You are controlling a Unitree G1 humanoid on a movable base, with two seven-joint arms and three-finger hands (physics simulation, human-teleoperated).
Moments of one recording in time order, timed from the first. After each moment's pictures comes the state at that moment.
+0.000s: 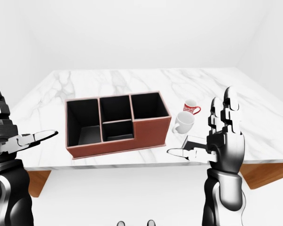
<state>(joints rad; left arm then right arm) -0.04 0.08 0.31 -0.72 -0.21 0.09 0.15 0.13 -0.02 -0.32 -0.71 0.14 0.09 0.10</state>
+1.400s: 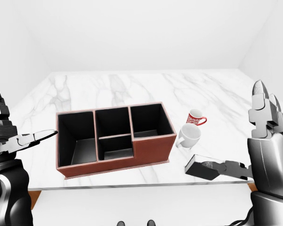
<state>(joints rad) -0.03 0.09 0.32 -0.70 -0.20 0.09 0.15 -0.04 0.10 -0.73 -1.04 -0.73 0.09 0.70</state>
